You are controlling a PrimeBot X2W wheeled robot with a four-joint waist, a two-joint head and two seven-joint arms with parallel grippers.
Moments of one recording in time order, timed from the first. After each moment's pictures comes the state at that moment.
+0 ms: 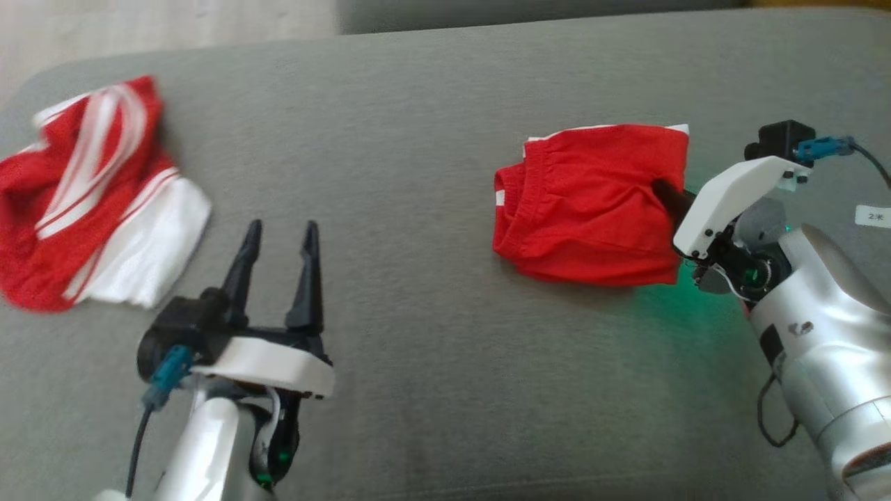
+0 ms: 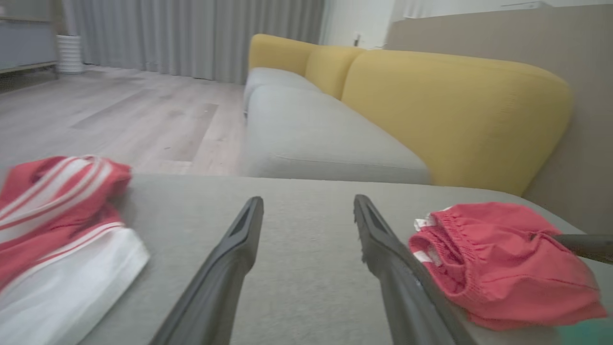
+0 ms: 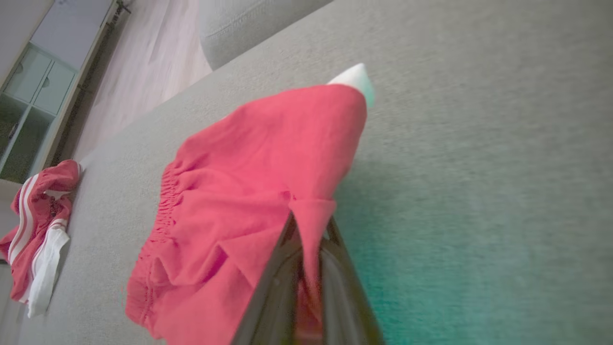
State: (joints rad) left arm -0.15 0.05 -0.22 0.17 -0.24 0.00 -0.26; right arm -0.79 -0.23 0.42 1.00 0.89 0.13 0.36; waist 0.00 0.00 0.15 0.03
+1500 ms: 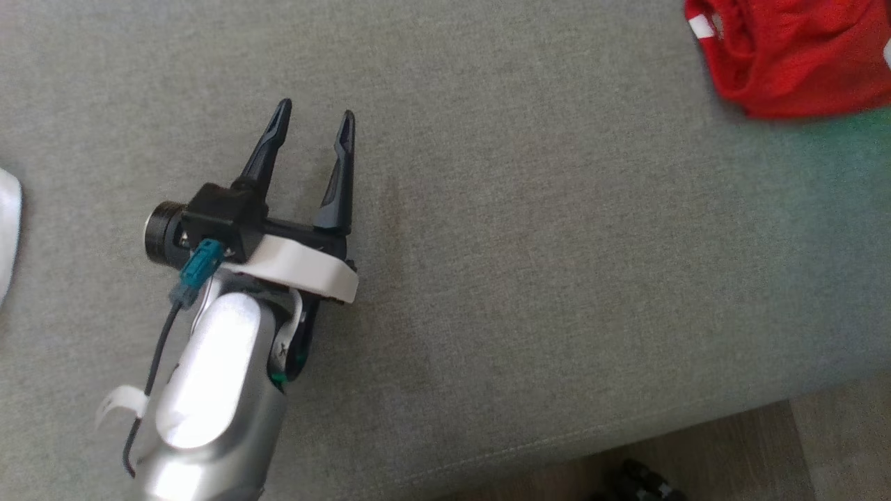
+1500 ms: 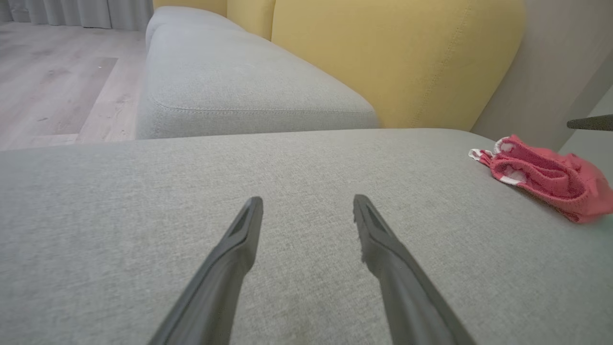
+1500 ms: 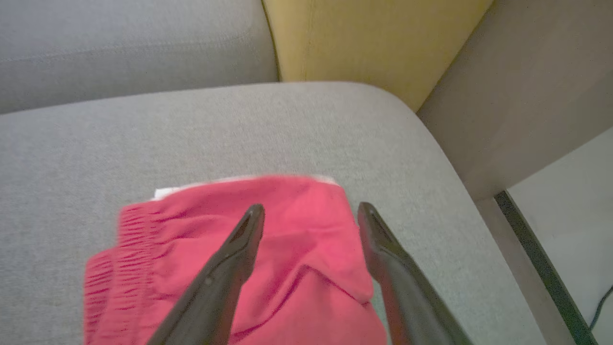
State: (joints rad) left arm -0.43 0.06 -0.32 0.26 -0.18 0.00 -0.26; right arm -1.26 -0.49 0.68 1.23 0.76 0.13 0.13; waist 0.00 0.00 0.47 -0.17
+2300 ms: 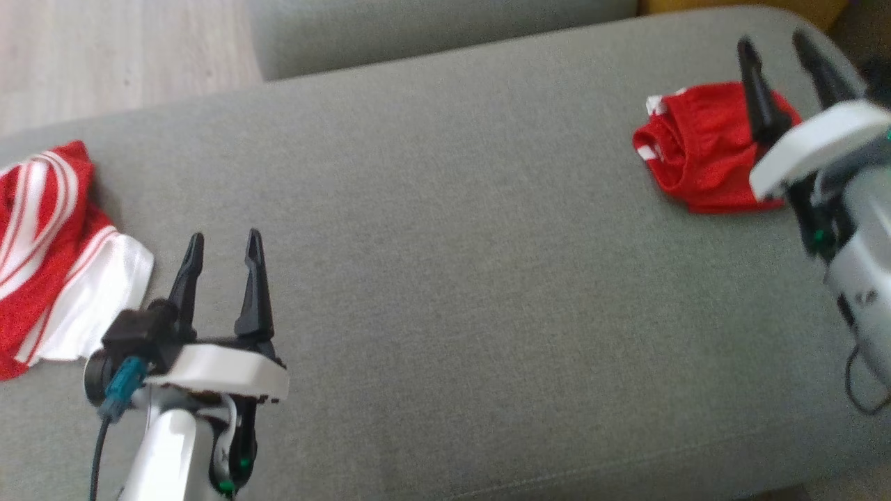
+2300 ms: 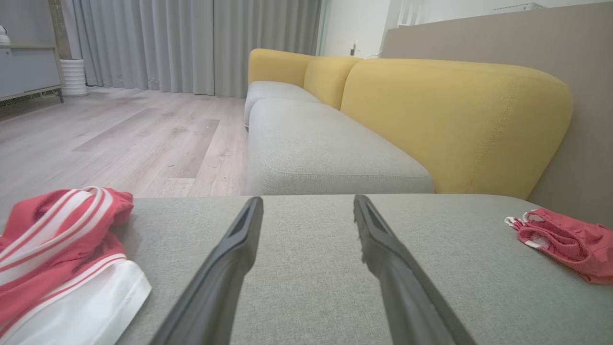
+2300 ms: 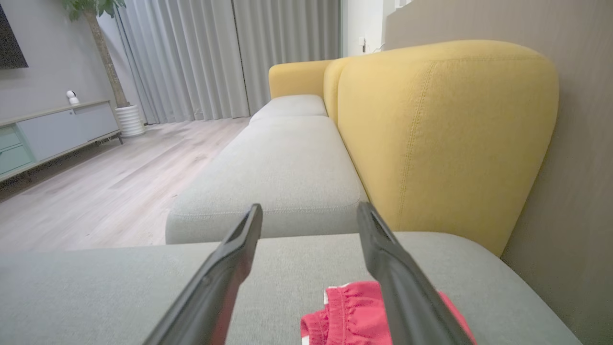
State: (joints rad) left arm -0.14 0.09 -0.15 0.18 -0.24 0.04 -0.26; right arm -0.92 -0.42 0.68 0.95 0.78 0.13 -0.24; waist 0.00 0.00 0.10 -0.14
